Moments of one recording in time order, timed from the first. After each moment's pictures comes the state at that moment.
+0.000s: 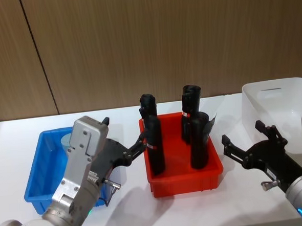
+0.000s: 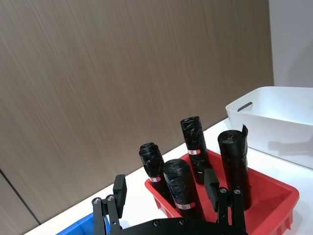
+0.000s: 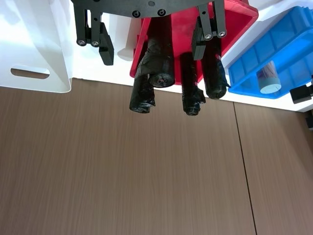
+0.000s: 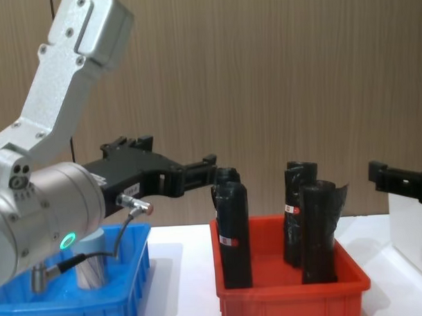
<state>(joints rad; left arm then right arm) -0.25 0.38 0.45 -1.62 -0.20 0.03 -0.03 -0.01 0.34 -0.23 -1.77 0.29 0.03 0.07</state>
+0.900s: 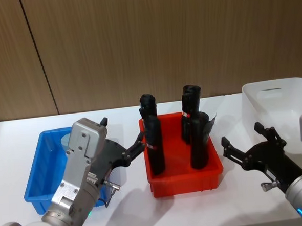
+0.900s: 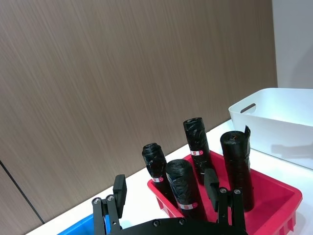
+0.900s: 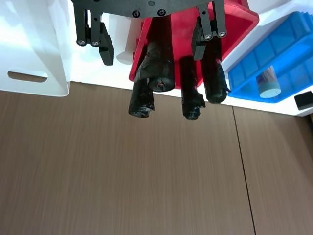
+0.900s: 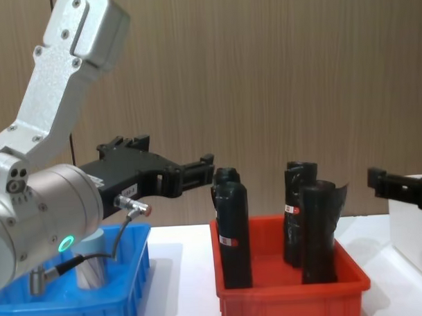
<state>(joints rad) -0.24 0.38 0.45 -1.63 -0.20 0.01 -0.01 -0.01 0.34 -0.22 -1.75 0.29 0.04 0.08</state>
